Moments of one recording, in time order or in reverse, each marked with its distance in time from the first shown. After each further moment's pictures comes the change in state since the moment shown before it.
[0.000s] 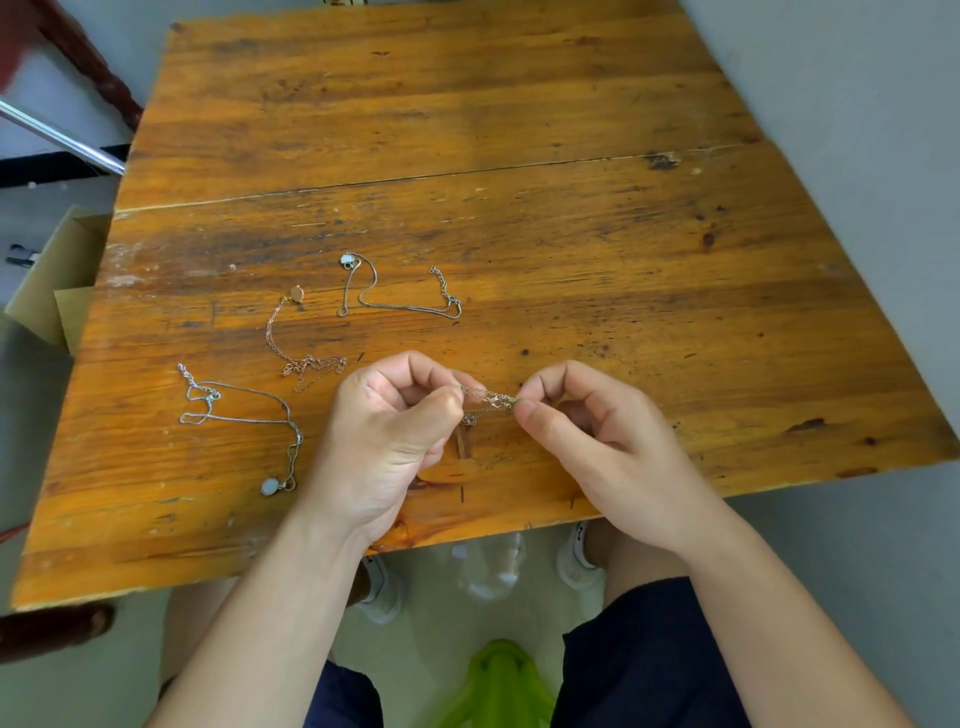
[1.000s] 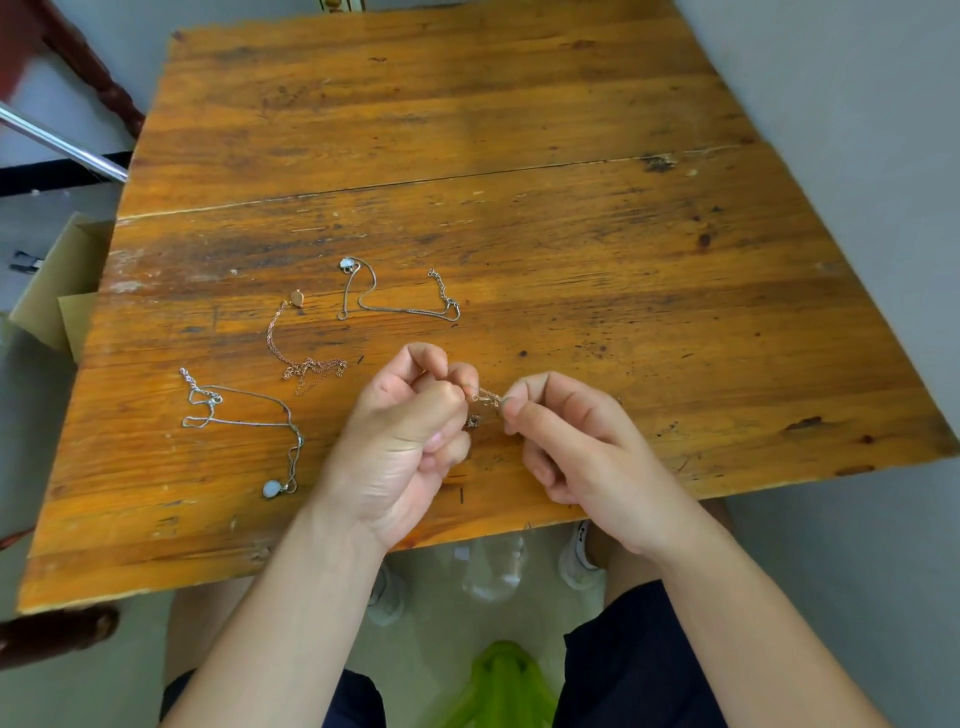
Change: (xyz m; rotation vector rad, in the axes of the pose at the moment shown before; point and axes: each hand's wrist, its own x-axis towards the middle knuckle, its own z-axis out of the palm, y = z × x) left_hand 0.002 -0.001 0.010 -0.312 -0.022 -0.156; right_hand 0.001 0.004 0.011 0.311 -0.059 0.163
